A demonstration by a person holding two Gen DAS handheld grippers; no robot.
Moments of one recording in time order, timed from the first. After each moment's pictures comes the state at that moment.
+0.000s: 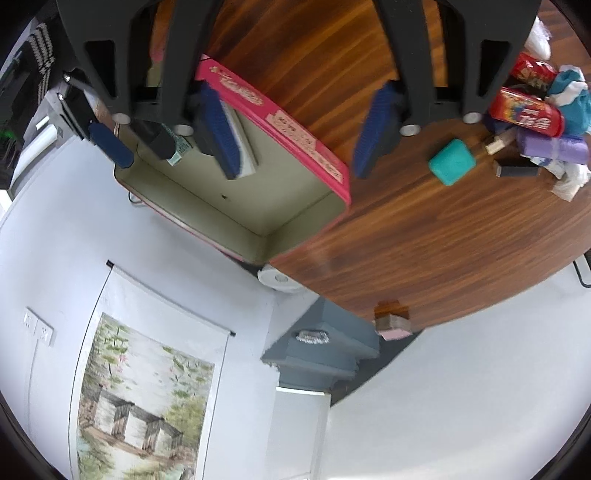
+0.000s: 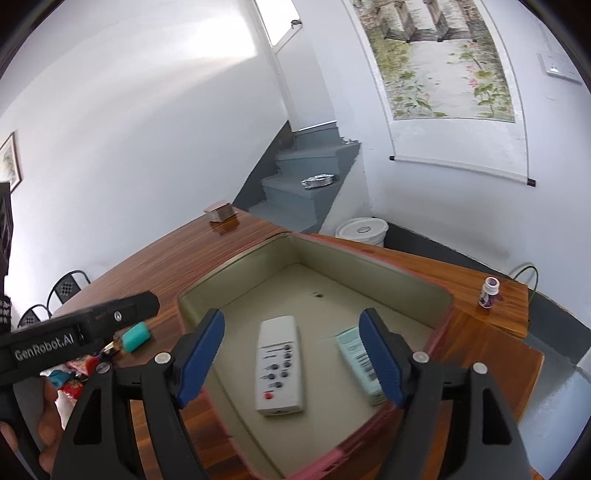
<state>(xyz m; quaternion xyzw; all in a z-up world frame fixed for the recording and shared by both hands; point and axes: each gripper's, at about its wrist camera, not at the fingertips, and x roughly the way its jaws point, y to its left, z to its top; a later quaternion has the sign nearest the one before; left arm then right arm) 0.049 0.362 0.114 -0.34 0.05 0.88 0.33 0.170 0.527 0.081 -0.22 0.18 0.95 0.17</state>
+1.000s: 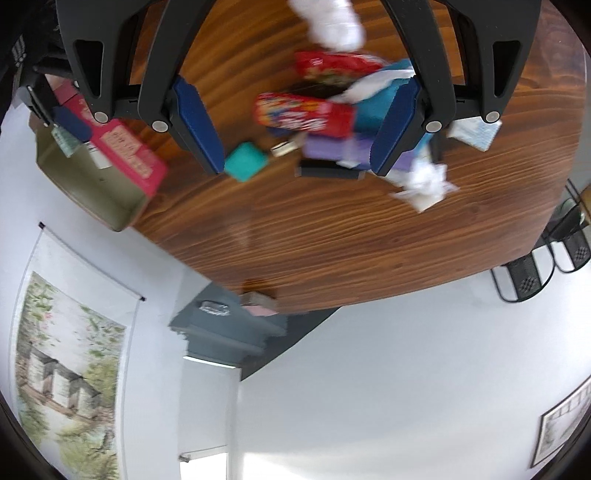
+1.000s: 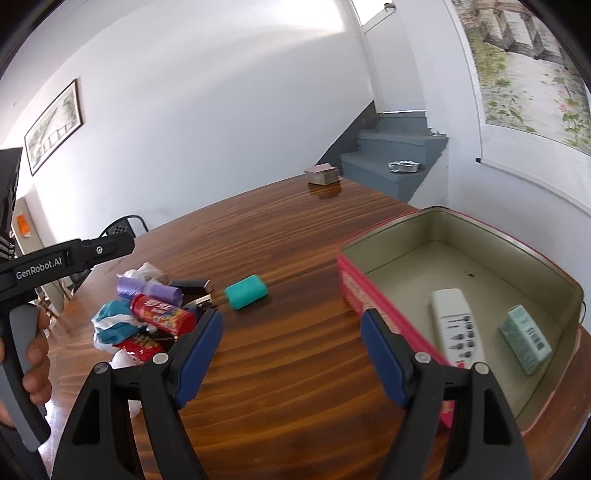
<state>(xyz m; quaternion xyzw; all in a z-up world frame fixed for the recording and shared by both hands) -0.006 0.177 0.122 -0.32 0.04 0.93 0.19 0.122 0.402 0.077 -0.26 0.12 0.96 0.03</state>
